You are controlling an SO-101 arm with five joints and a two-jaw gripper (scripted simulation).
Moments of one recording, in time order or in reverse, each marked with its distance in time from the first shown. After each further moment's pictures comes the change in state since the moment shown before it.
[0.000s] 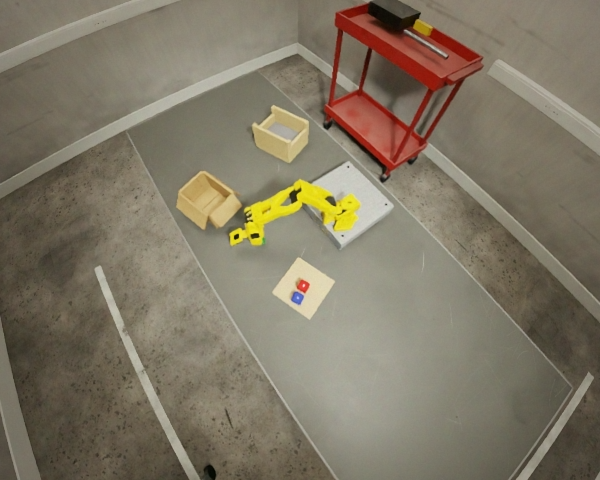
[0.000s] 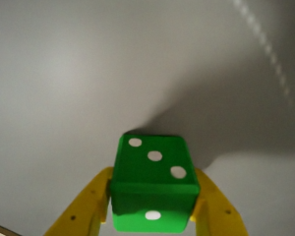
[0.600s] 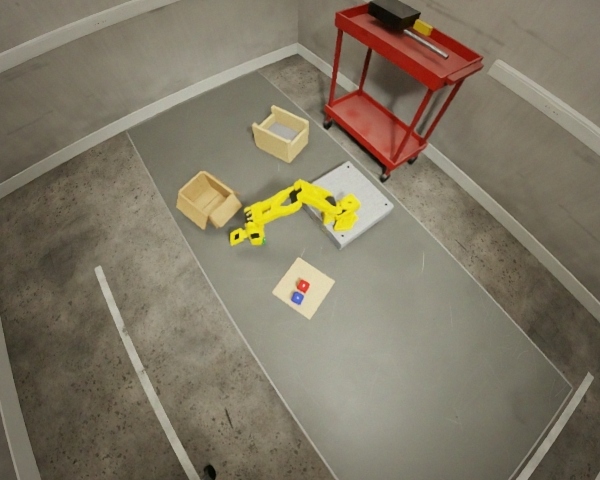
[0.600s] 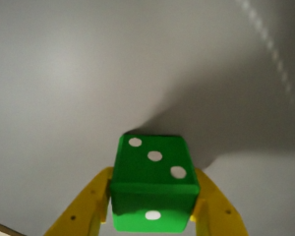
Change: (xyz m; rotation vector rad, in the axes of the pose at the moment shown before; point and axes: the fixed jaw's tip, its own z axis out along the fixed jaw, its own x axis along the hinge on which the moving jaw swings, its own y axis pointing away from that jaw) arm 0.001 0.000 0.000 0.001 0.009 0.000
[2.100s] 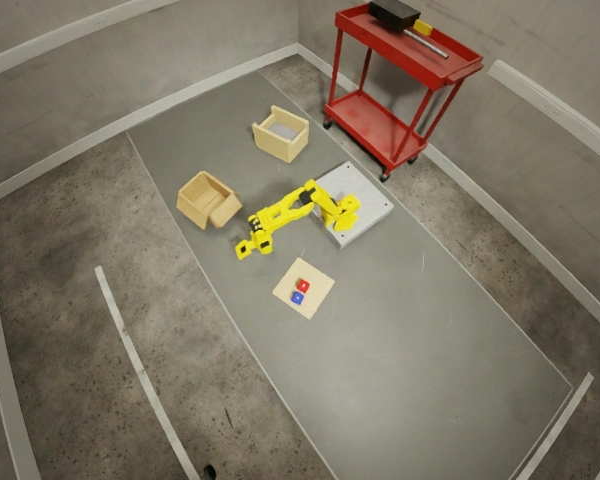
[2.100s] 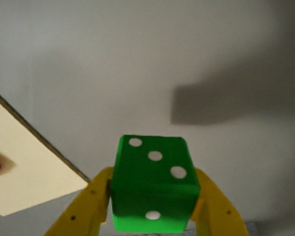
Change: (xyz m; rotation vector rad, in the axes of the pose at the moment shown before) arm 0.025 0.048 -0.043 0.005 0.032 -0.209
